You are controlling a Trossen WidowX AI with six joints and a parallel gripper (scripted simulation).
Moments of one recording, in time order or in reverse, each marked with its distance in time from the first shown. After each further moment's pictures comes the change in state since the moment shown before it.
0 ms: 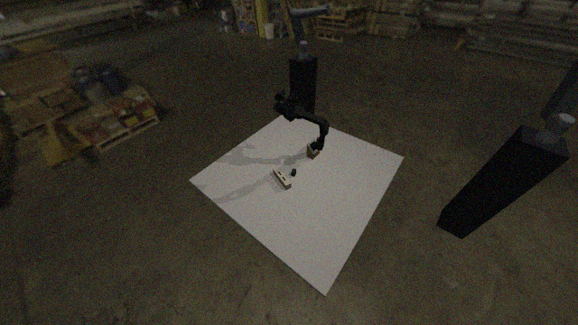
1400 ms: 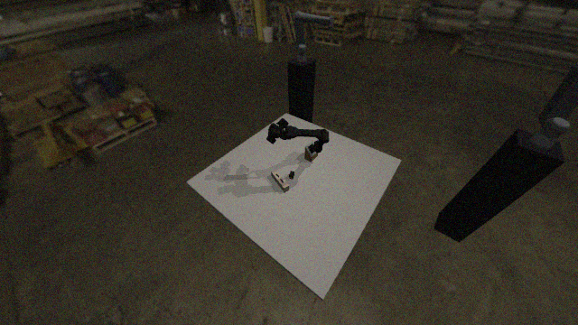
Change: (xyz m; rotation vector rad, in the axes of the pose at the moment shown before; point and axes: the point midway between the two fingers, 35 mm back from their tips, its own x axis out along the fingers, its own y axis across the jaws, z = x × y) arm -0.128 -0.042 -0.197 -1.225 0.699 0.581
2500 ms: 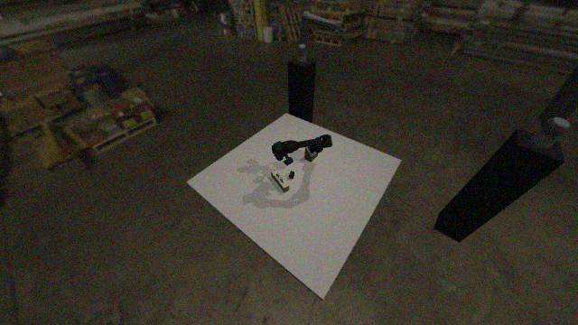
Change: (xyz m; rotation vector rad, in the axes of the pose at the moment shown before) arm -0.024 0.119 -0.166 -1.012 0.235 0.721
